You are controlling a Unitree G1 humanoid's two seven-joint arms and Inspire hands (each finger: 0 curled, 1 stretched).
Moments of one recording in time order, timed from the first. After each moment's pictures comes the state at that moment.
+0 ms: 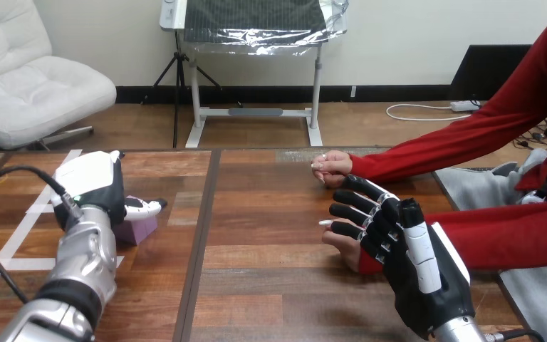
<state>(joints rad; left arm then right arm) -0.76 0.37 -0.36 1.22 0.66 0.13 0.27 0.11 -0.05 -0.08 0.18 0.31 -0.25 0.48</state>
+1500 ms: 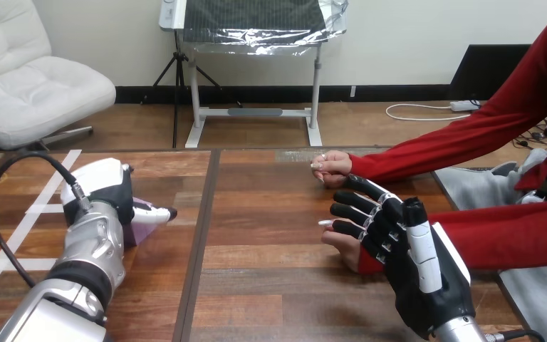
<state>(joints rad) -0.84 0.34 -0.39 1.31 0.66 0.17 0.13 0.11 -0.05 -0.08 0.18 0.31 -0.25 0.47</state>
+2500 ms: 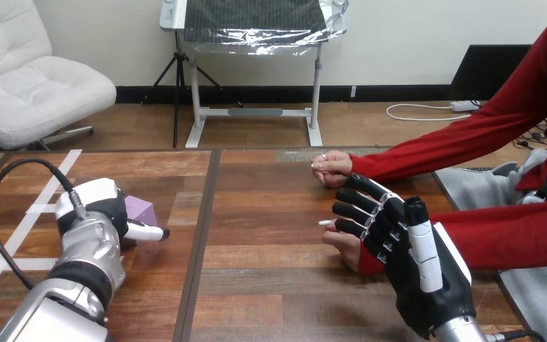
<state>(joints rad) -0.84 0.34 -0.42 1.33 0.66 0.24 0.04 0.11 -0.05 -0.08 0.18 0.31 -0.25 0.46</state>
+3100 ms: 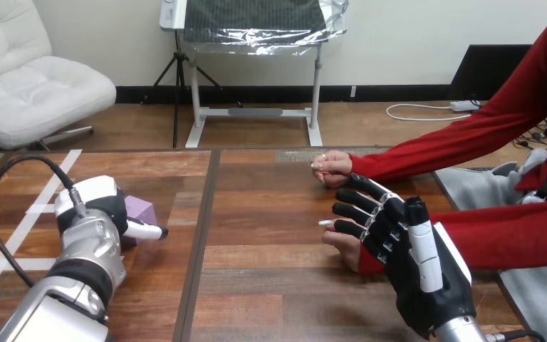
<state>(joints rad) -0.85 0.34 -0.42 1.33 0.66 0.25 0.04 0.11 -0.05 -0.08 0.18 0.31 -0.25 0.46</state>
